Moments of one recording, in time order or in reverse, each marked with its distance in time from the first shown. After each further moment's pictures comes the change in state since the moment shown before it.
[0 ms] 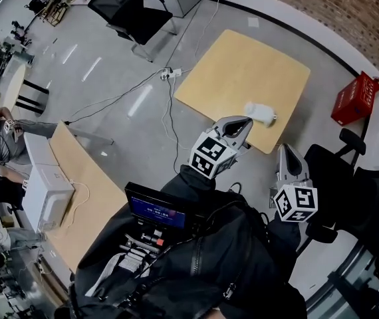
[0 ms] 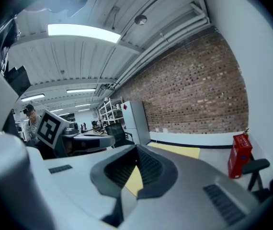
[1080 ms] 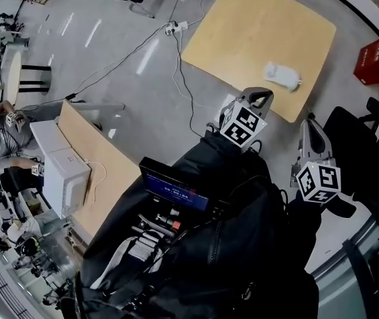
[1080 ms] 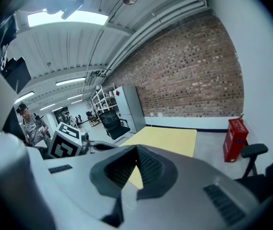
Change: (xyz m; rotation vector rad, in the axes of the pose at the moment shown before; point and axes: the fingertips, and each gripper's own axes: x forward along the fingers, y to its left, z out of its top) left arm 0.070 0.049 -0.127 0.110 0.297 -0.017; right arm 0.053 -0.027 -0.058 0.077 0.187 -0.055
